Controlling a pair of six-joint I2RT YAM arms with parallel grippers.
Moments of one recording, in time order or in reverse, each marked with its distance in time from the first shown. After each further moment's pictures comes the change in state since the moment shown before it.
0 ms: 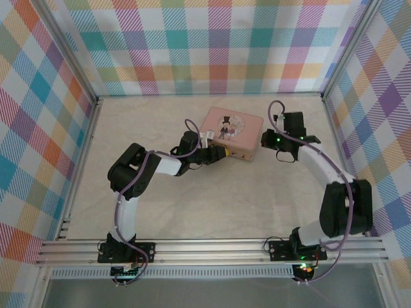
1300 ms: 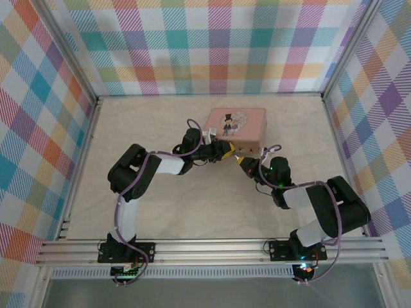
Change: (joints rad) left arm -0.032 -0.014 0.039 0.069 0.007 -0.288; right arm 0.231 0.056 -0.697 1.284 -0.095 0.761
